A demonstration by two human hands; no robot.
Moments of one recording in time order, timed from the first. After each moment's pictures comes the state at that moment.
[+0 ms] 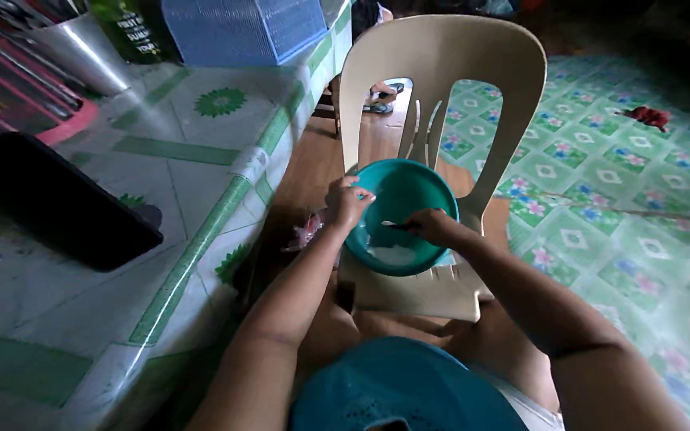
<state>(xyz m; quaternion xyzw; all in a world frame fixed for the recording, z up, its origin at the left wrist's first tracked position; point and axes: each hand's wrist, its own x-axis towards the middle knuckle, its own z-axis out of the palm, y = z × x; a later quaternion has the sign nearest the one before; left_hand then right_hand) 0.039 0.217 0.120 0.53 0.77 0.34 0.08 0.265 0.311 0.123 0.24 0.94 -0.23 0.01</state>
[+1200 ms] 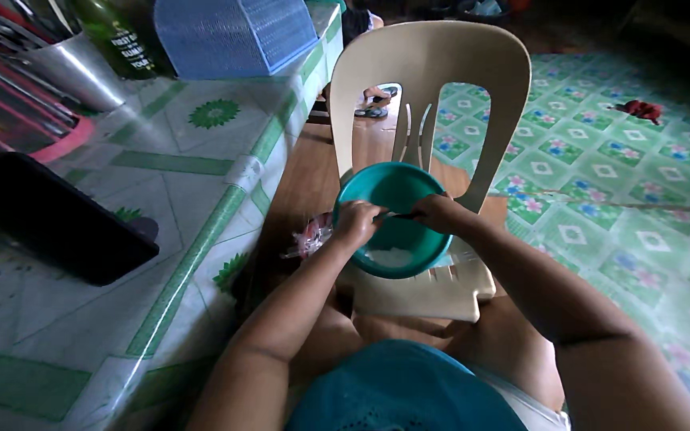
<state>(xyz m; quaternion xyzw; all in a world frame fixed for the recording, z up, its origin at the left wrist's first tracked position) 0.069 0.202 0.112 0.70 0.67 0.24 0.01 0.271 0.344 0.133 0.23 0.96 -0.17 -0.02</state>
